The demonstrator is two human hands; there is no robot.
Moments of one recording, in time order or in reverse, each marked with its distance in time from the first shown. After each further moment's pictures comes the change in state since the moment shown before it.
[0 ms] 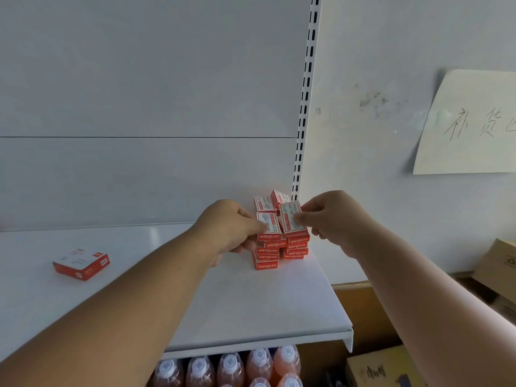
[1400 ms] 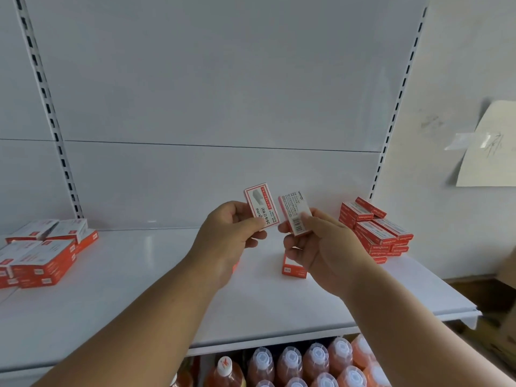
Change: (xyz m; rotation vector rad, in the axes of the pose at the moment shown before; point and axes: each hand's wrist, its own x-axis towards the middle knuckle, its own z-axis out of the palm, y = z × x) left_hand -0.035 -0.121 -0.193 -0.447 0.066 0.288; right_hand -0.102 -0.152 0.193 1.117 -0.229 0.030
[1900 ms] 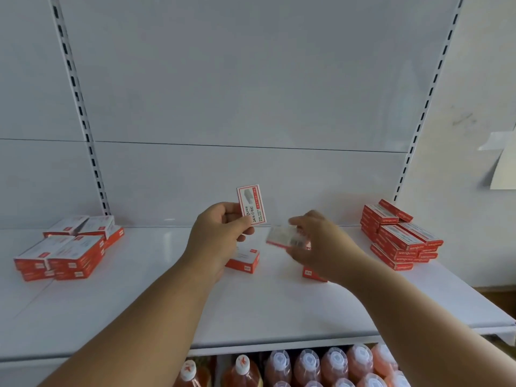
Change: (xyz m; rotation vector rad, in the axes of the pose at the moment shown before) left_hand 0.010 -0.013 -0.040 0.075 0.173 0.001; right_hand 0.035 0.013 -0.002 -1.571 -0.041 -0.374
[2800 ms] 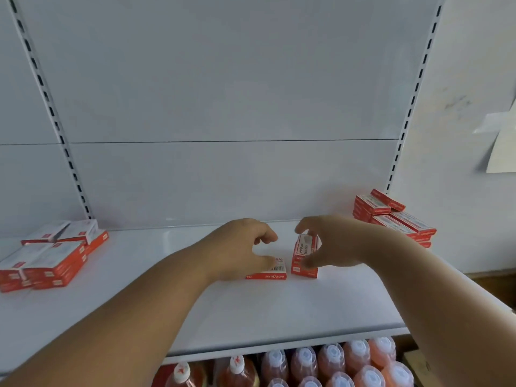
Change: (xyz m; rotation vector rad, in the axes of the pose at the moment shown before) left_hand -0.001 0.013 0.023 0.883 -0.609 0.209; right_hand 0.006 0.033 -0.038 -0.161 -0.397 0.103
